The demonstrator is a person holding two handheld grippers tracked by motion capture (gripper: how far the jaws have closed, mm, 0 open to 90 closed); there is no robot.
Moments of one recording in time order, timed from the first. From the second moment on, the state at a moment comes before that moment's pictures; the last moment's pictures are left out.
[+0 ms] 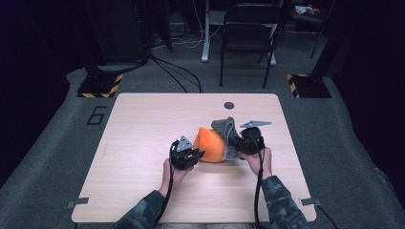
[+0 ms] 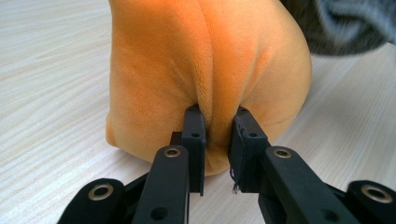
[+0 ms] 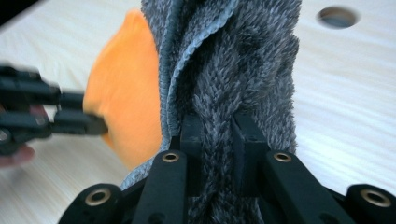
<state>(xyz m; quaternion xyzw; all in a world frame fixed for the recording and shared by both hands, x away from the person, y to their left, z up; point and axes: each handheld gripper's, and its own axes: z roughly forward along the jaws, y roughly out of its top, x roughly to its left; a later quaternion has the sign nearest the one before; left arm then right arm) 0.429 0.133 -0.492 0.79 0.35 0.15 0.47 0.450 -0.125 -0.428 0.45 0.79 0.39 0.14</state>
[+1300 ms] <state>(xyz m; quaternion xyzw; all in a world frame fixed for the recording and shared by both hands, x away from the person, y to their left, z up) 0.419 0.131 -0.494 0.79 0.37 0.14 0.47 0.437 -0.059 -0.413 0.37 0.83 0.35 0.21</state>
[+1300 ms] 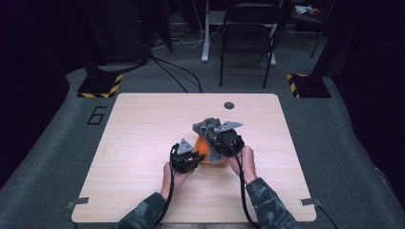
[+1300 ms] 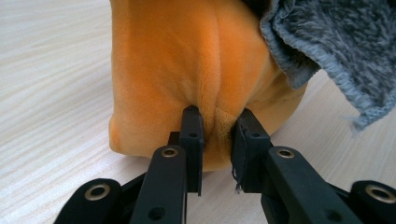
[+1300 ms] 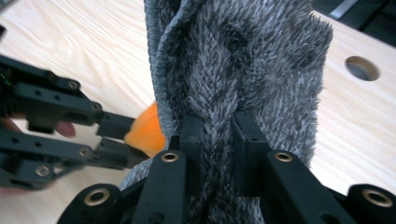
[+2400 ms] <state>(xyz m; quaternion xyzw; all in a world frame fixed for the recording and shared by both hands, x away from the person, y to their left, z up) 0.430 0.138 -0.496 0.79 0.37 0.12 0.47 0.470 -0.139 -0.481 0.50 0.81 0.27 0.14</state>
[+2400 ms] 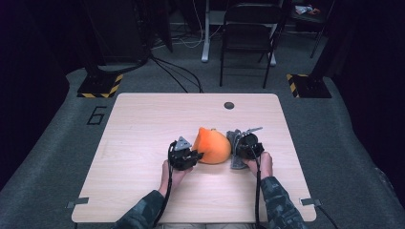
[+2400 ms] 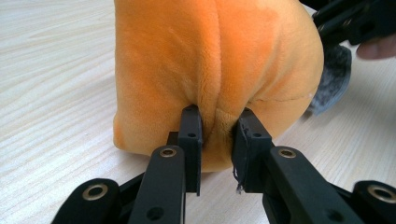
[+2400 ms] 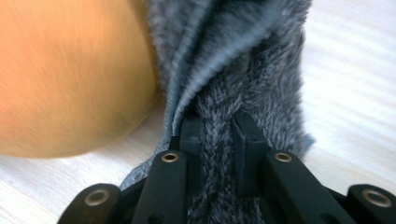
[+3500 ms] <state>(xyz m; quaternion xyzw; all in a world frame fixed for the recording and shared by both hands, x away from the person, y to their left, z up) 0.423 0.129 -0.494 0.80 0.36 0.14 0.47 0.450 -0.114 -0.435 0.44 0.81 0.33 0.18</state>
